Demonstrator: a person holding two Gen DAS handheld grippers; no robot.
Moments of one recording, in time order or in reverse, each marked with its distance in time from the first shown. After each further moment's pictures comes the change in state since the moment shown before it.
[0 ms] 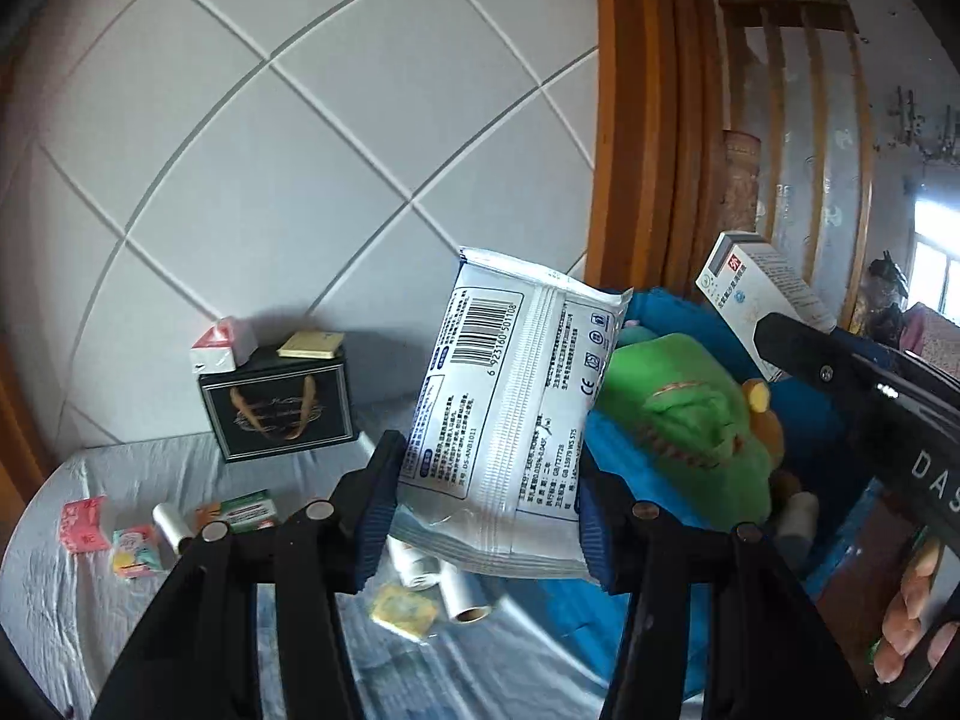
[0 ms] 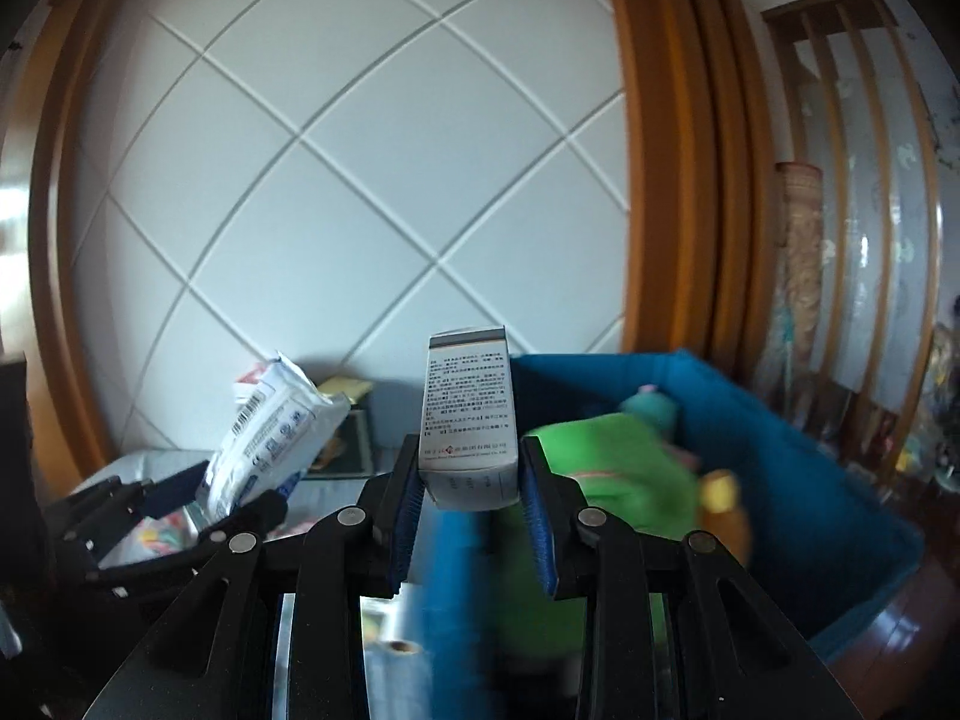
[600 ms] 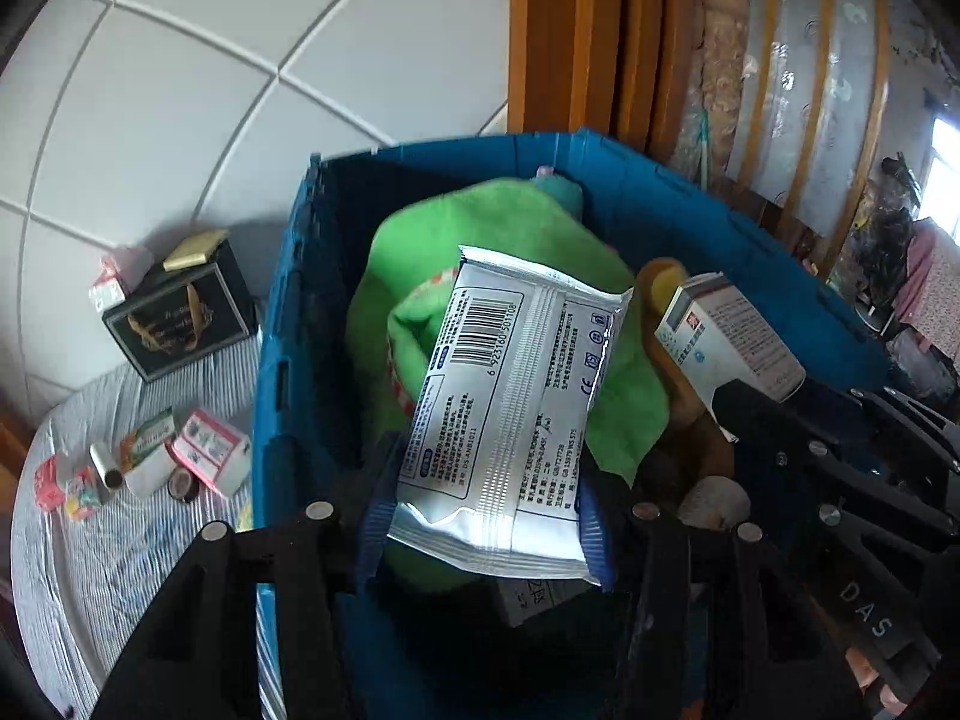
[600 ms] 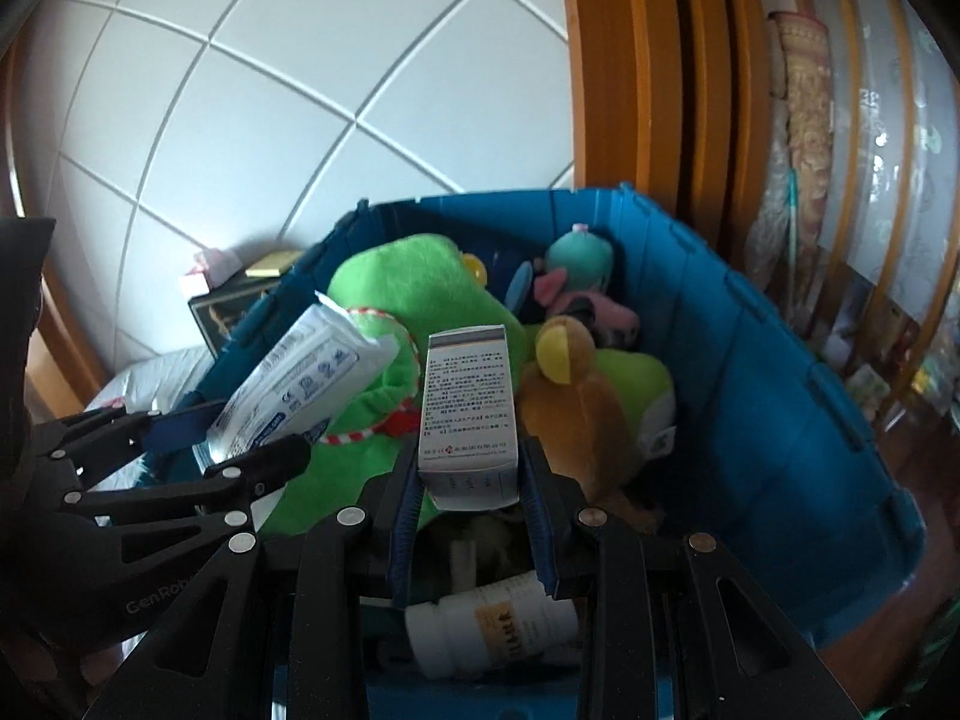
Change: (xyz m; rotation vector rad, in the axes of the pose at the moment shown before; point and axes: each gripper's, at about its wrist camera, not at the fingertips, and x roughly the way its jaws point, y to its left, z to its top) left arm 0.116 -0.148 -0.013 0.035 0.428 0.041; right arm 0.069 -0.170 -0.053 0.063 0.359 0.095
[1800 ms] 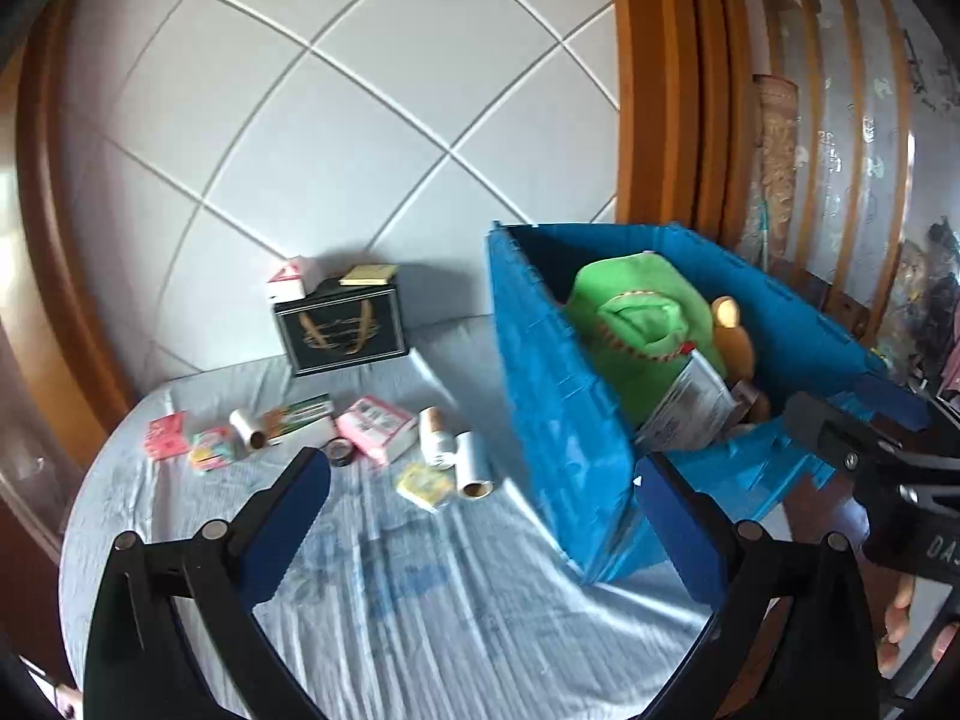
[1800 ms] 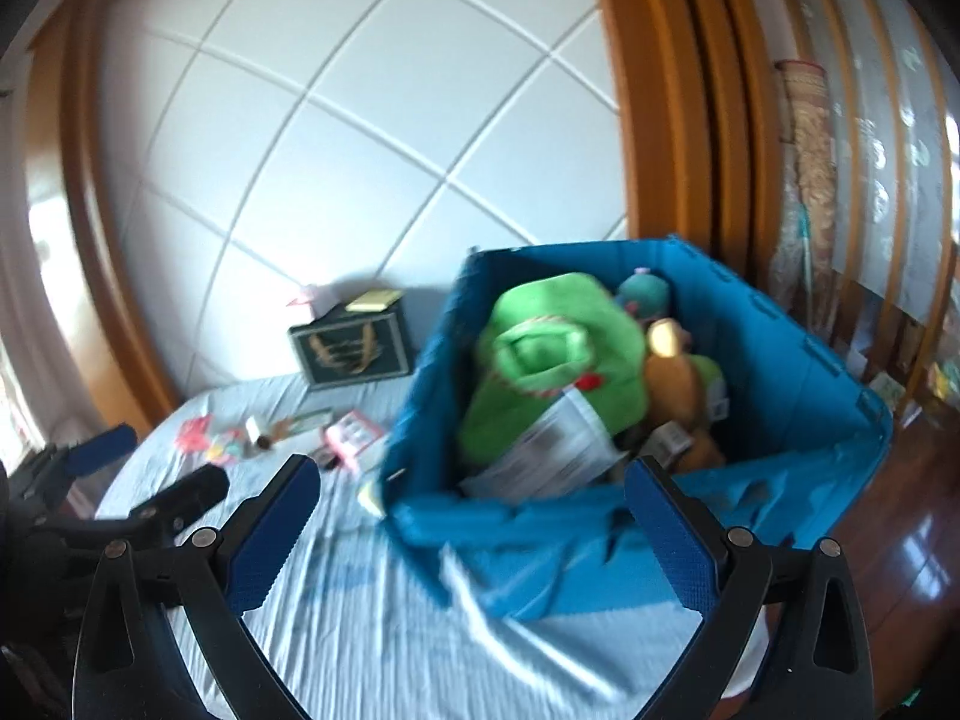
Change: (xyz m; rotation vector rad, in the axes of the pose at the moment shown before) left arm -0.203 0.105 -0.131 -0.113 -0.254 0.191; right arm -0.143 0.127 -0.063 -0.009 -0.142 0.083
